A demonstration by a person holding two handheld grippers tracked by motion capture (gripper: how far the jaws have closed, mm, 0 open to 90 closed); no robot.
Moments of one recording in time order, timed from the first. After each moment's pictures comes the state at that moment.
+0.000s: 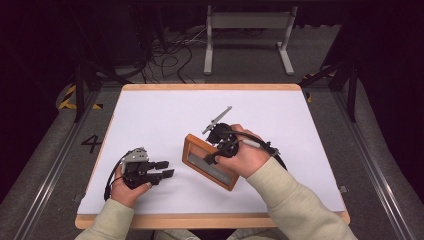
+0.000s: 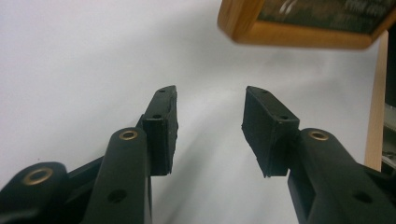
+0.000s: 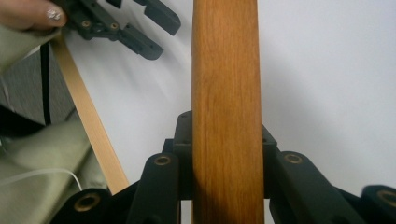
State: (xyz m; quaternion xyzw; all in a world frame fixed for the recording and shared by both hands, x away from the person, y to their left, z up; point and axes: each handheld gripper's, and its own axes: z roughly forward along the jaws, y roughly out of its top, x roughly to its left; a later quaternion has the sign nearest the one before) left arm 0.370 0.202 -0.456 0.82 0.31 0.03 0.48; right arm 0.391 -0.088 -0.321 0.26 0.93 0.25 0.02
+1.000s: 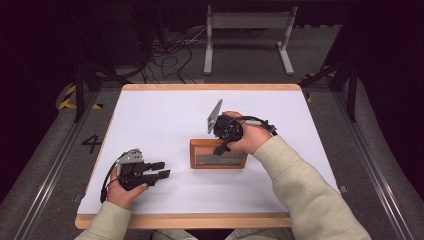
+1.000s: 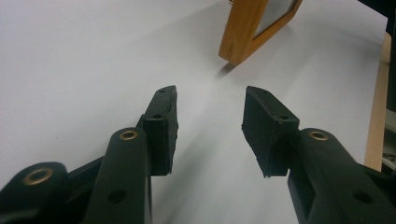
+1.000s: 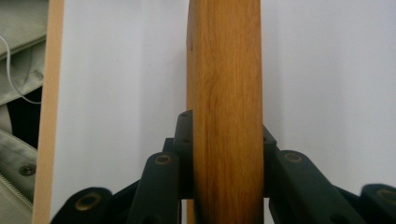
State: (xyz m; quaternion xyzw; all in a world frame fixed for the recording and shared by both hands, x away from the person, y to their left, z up) left arm 0.366 0.211 -0.458 0.81 0.32 0.03 0.48; right arm 0.462 -0.101 -0.351 0.02 0.98 0.18 -0.02
